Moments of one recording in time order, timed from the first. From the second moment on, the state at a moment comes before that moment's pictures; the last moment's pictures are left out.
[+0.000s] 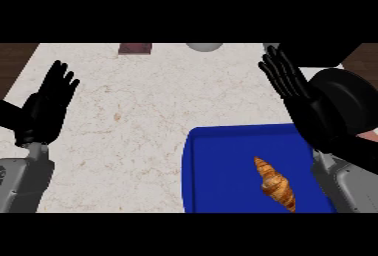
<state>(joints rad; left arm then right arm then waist) -0.29 0.37 0.02 -1.42 0.41 0.17 0.14 -0.39 -0.39 0.27 -1.65 -0.34 0.02 -0.19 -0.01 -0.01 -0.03</state>
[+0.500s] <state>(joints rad) -0.35 0.36 -0.01 -1.48 0.34 0.18 0.05 -0.50 -0.60 0.26 -1.48 -0.36 0.53 -0.39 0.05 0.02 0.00</state>
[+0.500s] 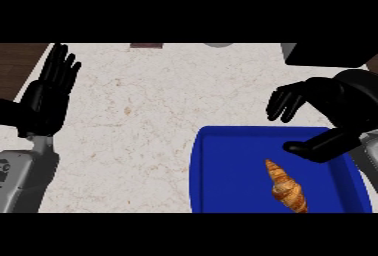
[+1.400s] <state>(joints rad) -0.33 0.32 -0.05 -1.50 0.28 0.21 0.01 -0.49 -0.94 0.44 -1.42 0.18 0.39 -0.94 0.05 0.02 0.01</state>
